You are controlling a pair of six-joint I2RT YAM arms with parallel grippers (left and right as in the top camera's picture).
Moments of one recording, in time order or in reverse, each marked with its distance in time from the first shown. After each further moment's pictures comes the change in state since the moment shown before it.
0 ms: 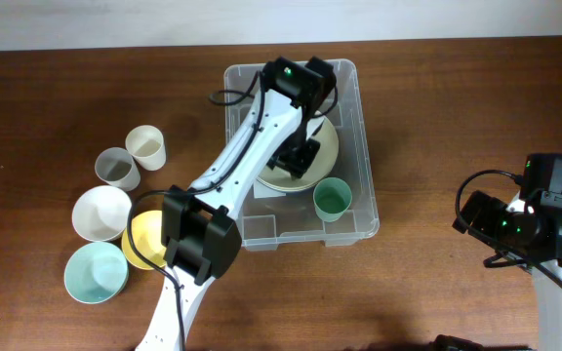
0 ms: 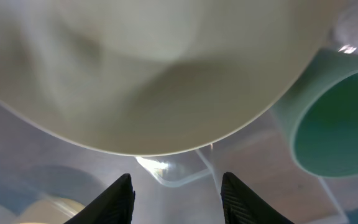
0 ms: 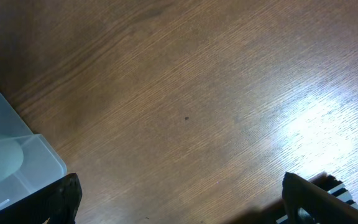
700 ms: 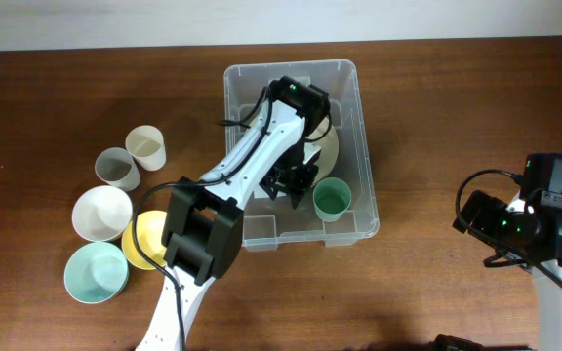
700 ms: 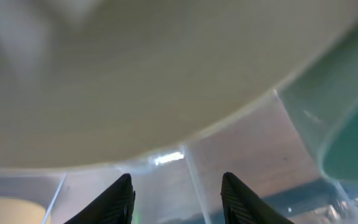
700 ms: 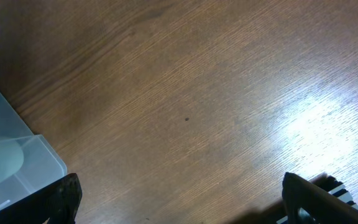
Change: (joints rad) left arm 0.000 0.000 -0.208 0.027 0.135 0.000; right arm 0.000 0.000 0.000 0.003 0.000 0.000
